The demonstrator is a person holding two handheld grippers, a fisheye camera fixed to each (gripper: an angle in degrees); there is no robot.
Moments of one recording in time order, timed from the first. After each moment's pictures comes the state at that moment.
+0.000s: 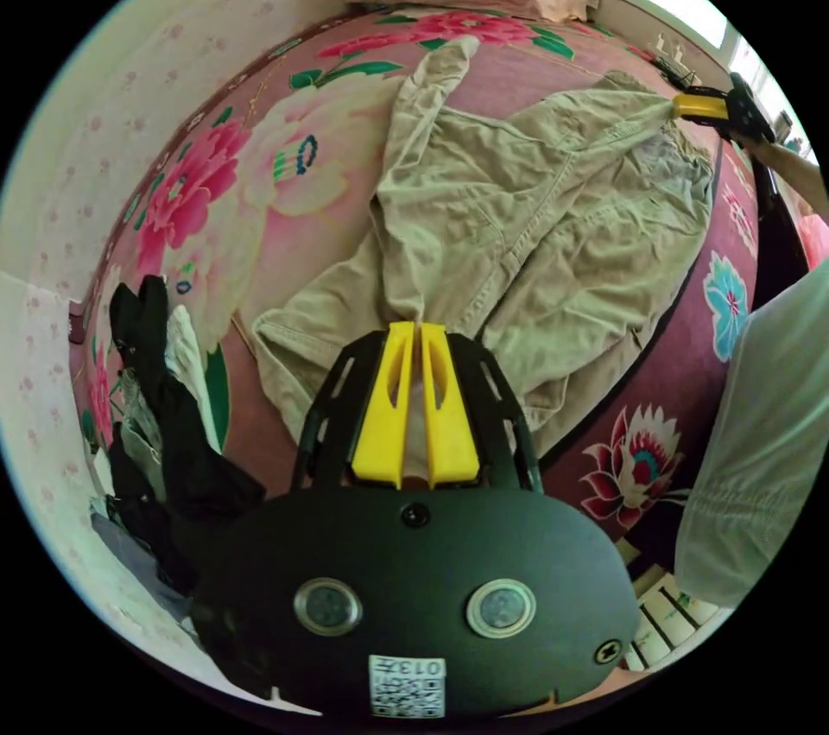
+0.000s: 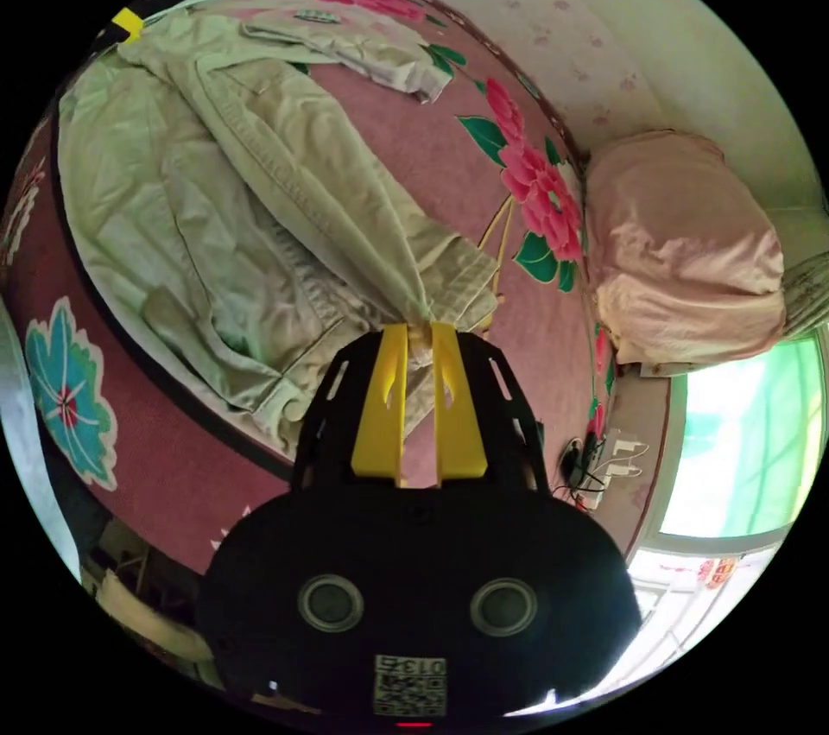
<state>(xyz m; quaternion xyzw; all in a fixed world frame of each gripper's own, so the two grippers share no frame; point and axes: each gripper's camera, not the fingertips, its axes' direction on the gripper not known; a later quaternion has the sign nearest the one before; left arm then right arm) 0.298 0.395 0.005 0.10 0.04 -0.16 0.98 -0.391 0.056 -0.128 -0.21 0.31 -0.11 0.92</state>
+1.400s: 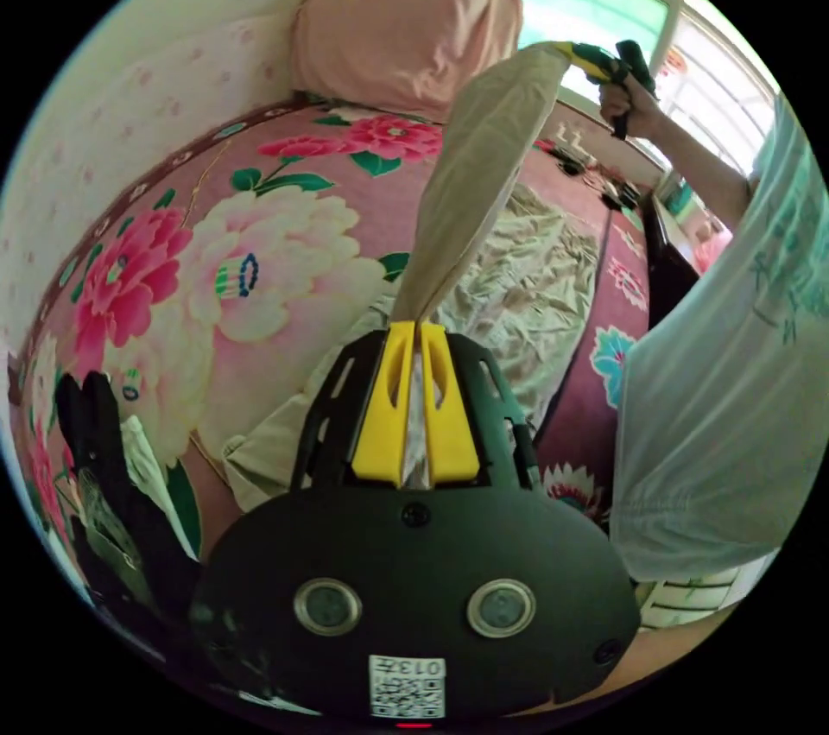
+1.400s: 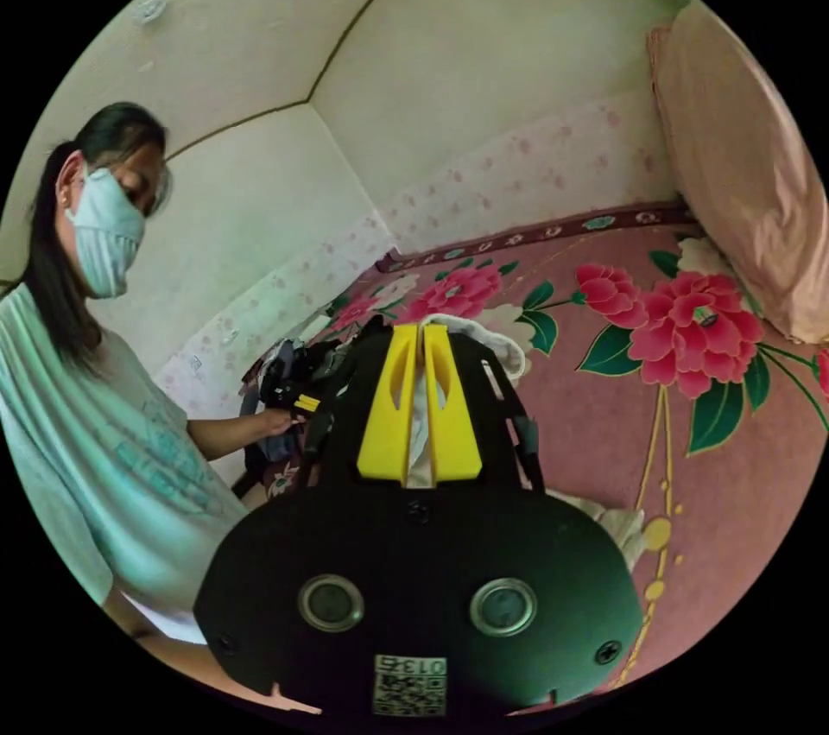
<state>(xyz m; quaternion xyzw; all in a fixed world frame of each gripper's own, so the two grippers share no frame) 0.235 0.382 -0.029 0.29 0.15 -0.09 0.94 -0.177 0.080 -0.294 0.22 -0.17 0.09 0.96</state>
